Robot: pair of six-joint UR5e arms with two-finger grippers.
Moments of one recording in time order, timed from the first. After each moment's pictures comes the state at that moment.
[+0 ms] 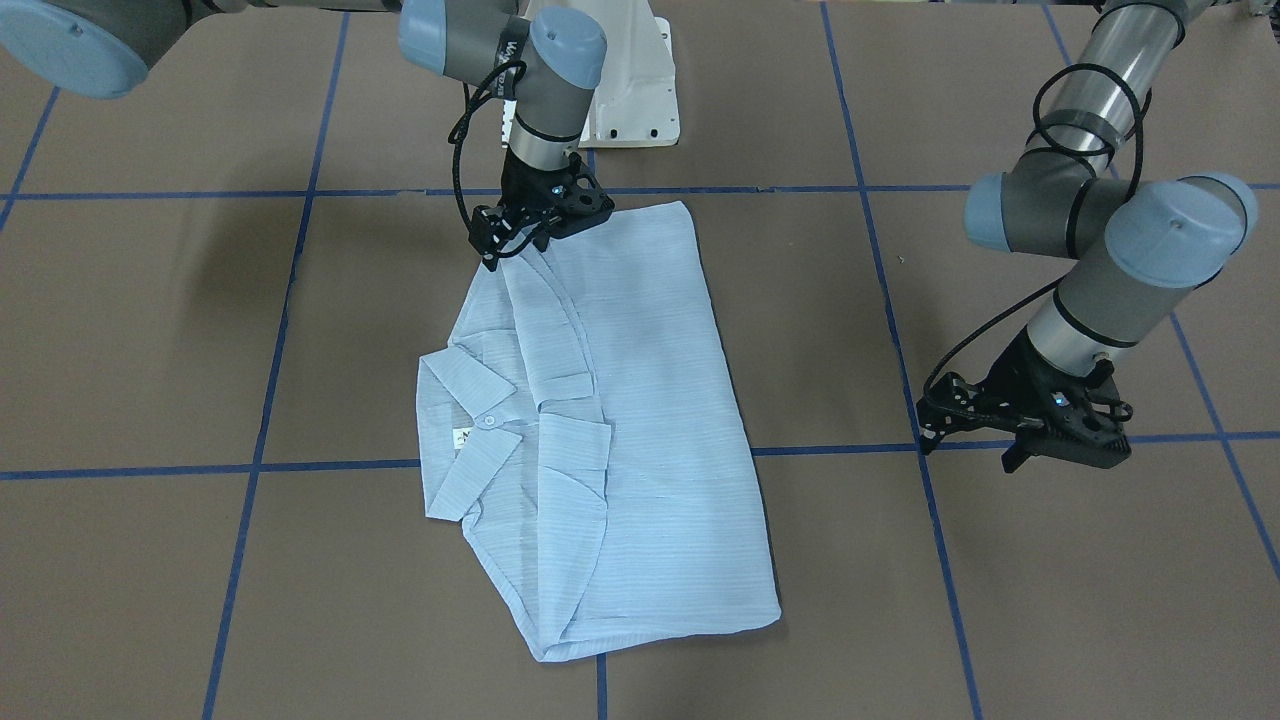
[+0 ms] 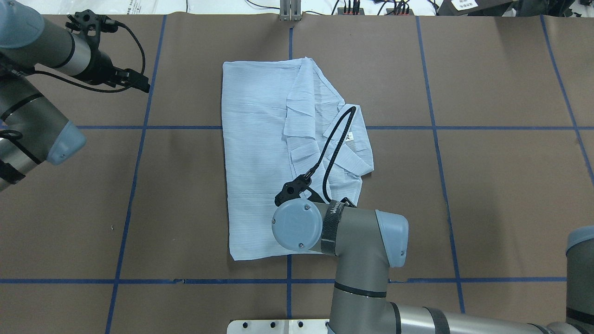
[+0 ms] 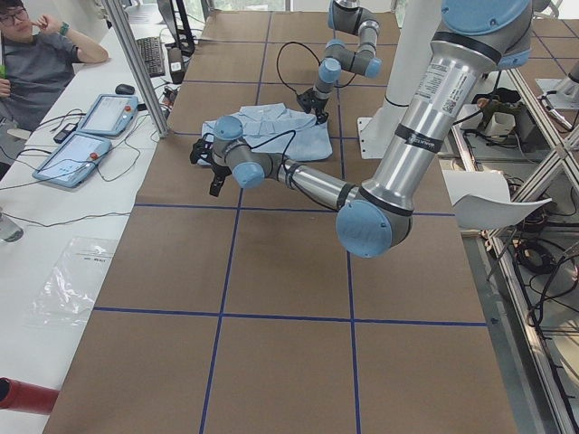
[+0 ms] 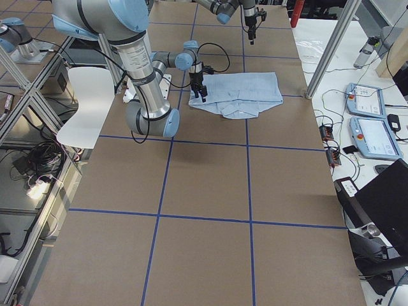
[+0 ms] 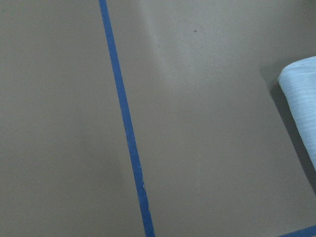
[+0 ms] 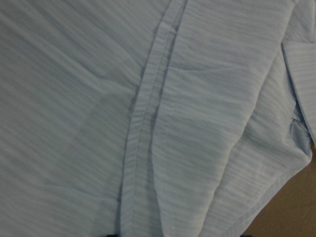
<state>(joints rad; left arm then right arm) -0.99 -2.00 -1.45 -2.14 -2.09 -0.74 0.26 -0.88 1.71 -1.89 1.51 0.72</state>
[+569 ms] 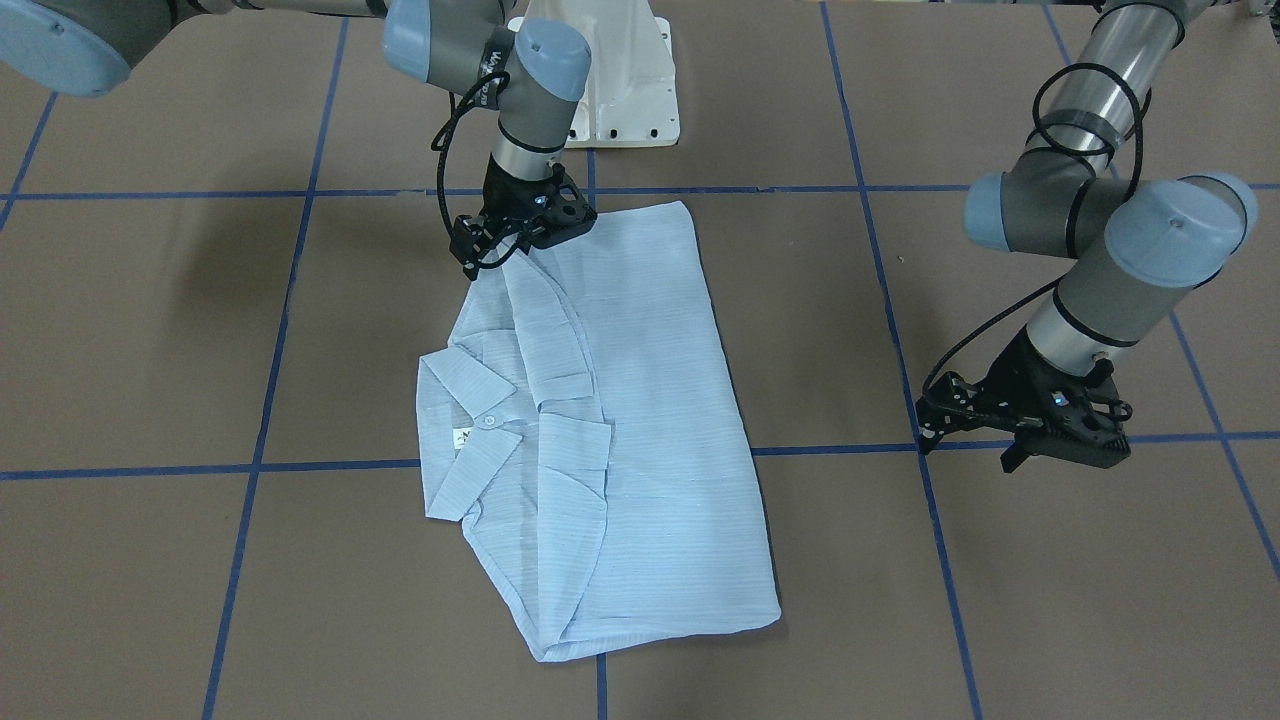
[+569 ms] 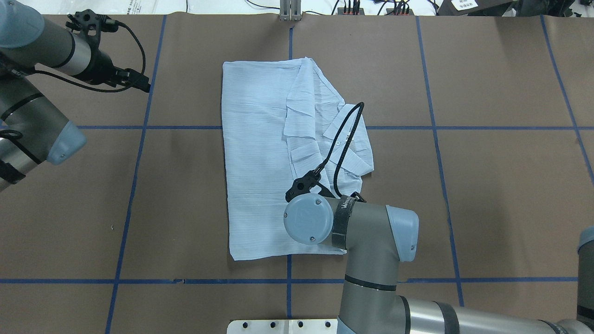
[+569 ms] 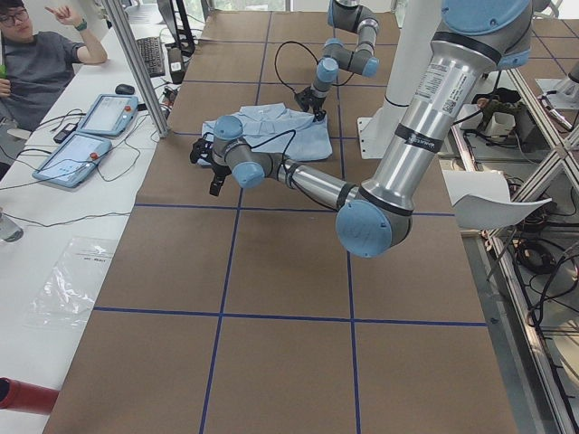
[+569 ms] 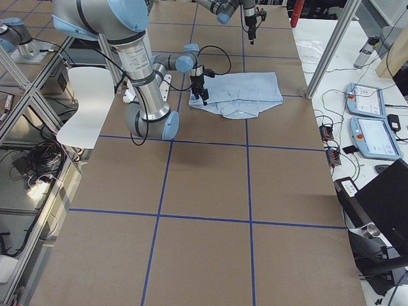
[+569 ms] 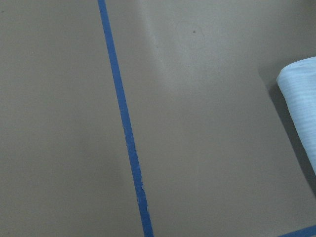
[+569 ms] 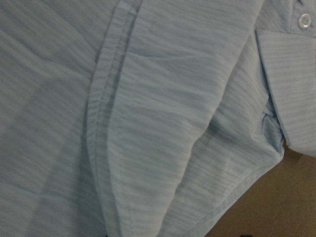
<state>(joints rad) -0.99 -2.00 -1.45 -2.14 -2.09 -0.74 0.29 -0.93 1.73 -1.90 1.50 0.67</state>
